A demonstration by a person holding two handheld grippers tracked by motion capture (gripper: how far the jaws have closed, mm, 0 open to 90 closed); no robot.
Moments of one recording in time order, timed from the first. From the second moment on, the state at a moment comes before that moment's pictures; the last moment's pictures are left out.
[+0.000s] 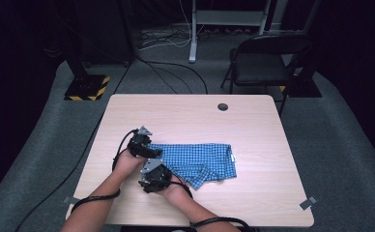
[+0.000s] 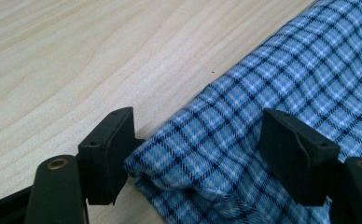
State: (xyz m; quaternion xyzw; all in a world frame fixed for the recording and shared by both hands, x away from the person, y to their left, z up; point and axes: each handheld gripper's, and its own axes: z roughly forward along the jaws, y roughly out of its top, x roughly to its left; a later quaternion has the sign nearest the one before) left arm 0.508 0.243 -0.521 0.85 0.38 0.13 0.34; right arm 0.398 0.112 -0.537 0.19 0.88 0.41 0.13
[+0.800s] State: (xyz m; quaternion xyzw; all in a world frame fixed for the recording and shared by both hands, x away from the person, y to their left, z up) left arm 0.498 0.252 -0.513 0.85 0.35 0.12 0.38; right arm 0.409 0.112 -0.526 0.24 0.87 0.41 0.12
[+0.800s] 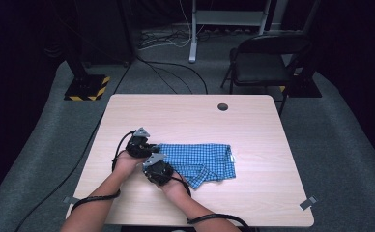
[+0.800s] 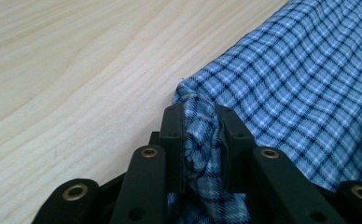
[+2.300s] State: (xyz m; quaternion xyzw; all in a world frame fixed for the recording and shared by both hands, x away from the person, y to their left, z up) left arm 0.488 0.182 -0.439 0.86 0.28 0.16 0.39; right arm 0.395 0.004 -0.465 0.28 0.79 0.54 0.09
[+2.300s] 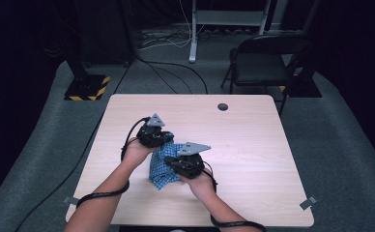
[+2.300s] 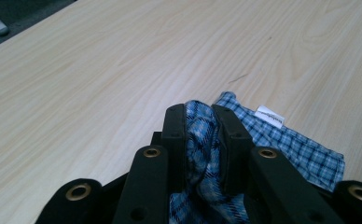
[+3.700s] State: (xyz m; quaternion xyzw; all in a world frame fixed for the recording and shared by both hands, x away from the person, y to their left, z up) left arm 0.494 0.172 -0.446 0.84 0.32 0.14 0.42; right arm 0.386 -0.070 -0.493 0.38 0.77 0.49 0.16
